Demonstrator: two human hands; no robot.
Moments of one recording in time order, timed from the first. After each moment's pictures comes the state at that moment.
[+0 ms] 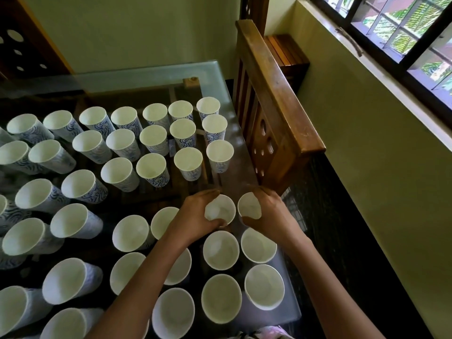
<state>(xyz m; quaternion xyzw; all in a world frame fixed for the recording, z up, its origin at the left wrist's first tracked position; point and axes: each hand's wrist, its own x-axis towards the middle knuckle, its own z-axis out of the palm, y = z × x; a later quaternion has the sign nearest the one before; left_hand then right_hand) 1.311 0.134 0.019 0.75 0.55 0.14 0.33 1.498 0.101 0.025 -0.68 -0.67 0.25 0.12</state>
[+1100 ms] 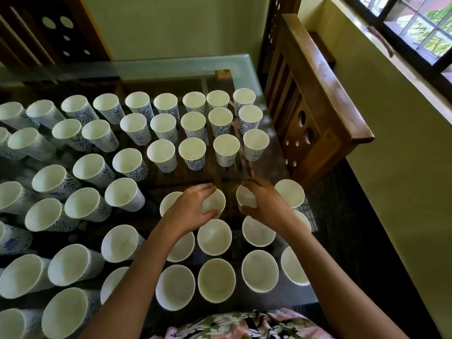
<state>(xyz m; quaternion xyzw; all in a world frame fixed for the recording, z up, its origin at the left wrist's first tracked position) 1.216 0.113 0.019 0.77 0.57 0.08 0.30 1.416 0.100 0.031 -0.62 -0.74 0.25 0.07</state>
